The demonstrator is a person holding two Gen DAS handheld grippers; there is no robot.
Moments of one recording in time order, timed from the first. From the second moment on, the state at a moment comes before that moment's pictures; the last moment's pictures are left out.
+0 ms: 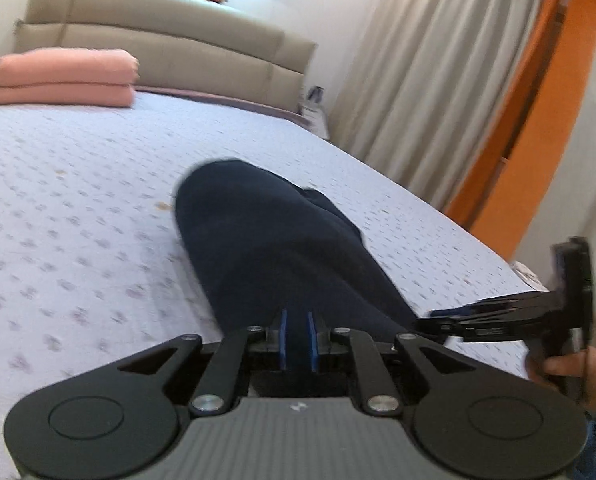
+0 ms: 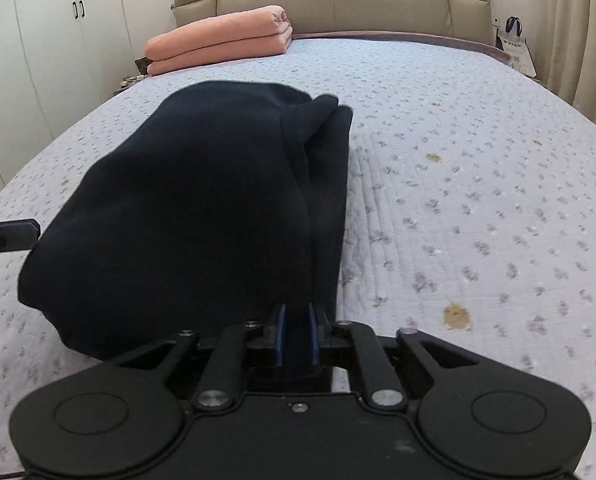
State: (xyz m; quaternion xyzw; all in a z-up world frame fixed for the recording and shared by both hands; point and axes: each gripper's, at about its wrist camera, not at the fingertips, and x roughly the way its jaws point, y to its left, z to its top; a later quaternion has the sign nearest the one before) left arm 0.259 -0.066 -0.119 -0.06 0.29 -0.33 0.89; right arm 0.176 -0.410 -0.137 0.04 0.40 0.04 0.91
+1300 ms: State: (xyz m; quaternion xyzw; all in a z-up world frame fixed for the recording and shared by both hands) left arm 0.382 -0.088 -0.200 -0.29 0.38 -0.36 0.80; right arm 0.282 -0.465 -0.189 0.32 0.38 0.22 0.84
